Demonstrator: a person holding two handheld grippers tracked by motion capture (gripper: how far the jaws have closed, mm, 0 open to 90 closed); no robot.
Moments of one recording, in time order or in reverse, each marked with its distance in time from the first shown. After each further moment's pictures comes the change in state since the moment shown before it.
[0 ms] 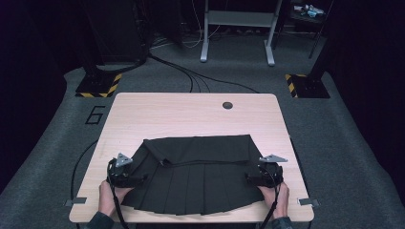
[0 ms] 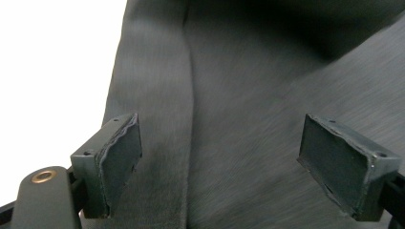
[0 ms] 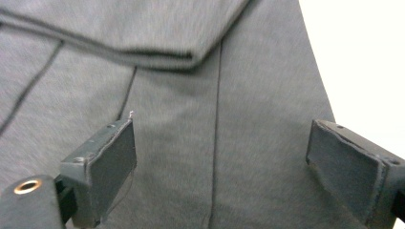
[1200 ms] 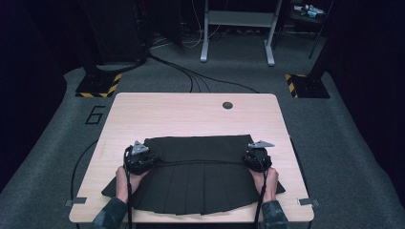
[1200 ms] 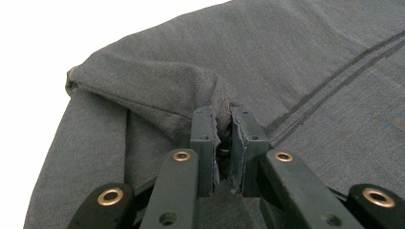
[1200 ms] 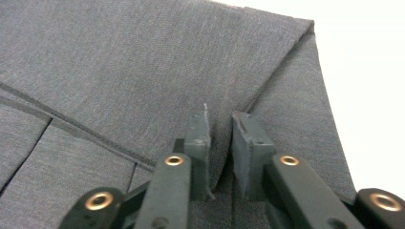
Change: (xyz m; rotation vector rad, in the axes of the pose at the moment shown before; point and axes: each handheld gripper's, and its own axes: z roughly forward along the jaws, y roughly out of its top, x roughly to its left) left arm -0.015 0.038 0.037 -0.037 -0.080 0.043; right arm 0.012 0.043 0.036 -0.016 -0.014 -0.036
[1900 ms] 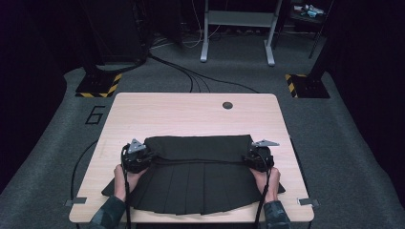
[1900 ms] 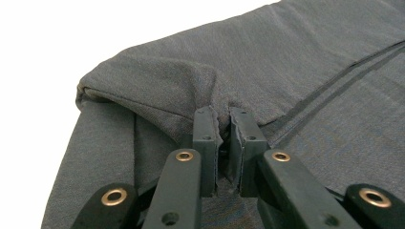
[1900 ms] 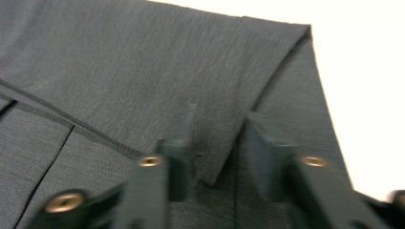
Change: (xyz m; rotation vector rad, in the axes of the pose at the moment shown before) left arm 0.004 0.006 -0.005 -0.028 -0.011 0.008; right arm -0.007 0.003 -0.006 -0.007 0.055 0.041
